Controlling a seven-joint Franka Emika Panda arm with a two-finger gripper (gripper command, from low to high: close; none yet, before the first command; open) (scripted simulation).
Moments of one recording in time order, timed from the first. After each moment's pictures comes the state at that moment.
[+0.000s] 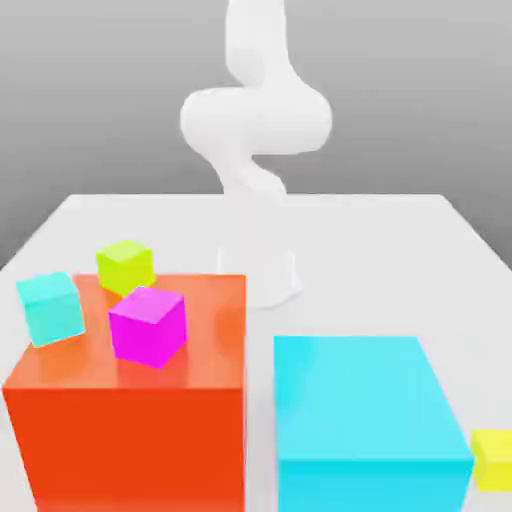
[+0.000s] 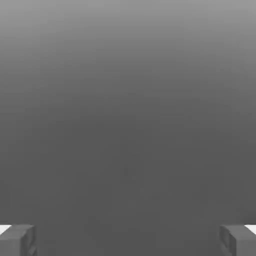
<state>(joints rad) 0.06 -0.71 -0.02 -2.30 0.02 2.33 0.71</state>
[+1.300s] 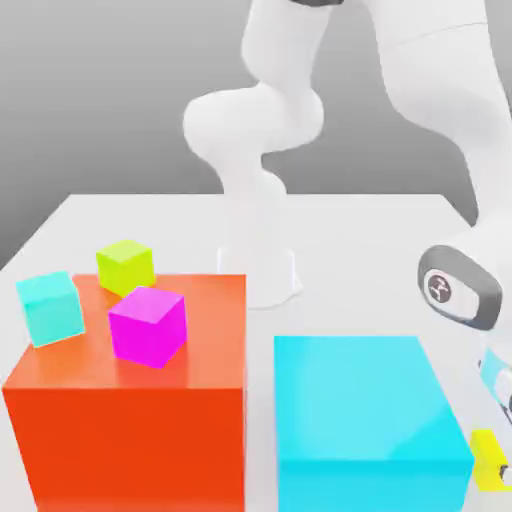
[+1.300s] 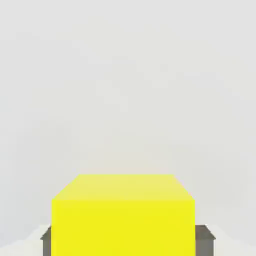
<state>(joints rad) 0.53 0.51 0.05 -2.26 -0.07 2.77 -0.13</state>
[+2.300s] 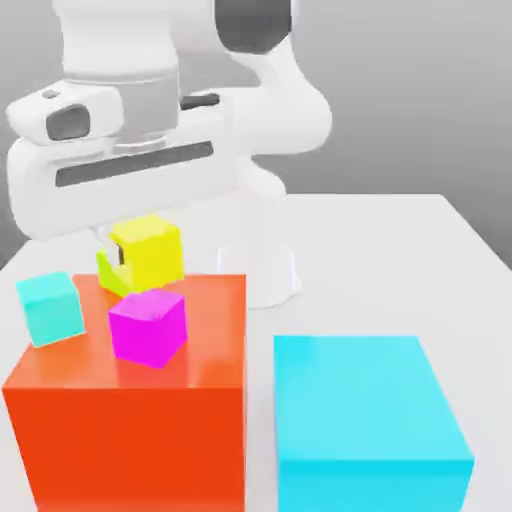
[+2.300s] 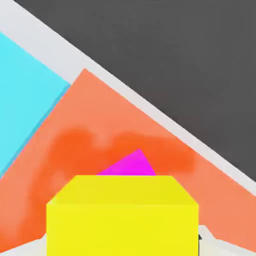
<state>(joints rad) 0.03 -0.21 -0.25 -2.39 -0.06 2.18 -0.04</state>
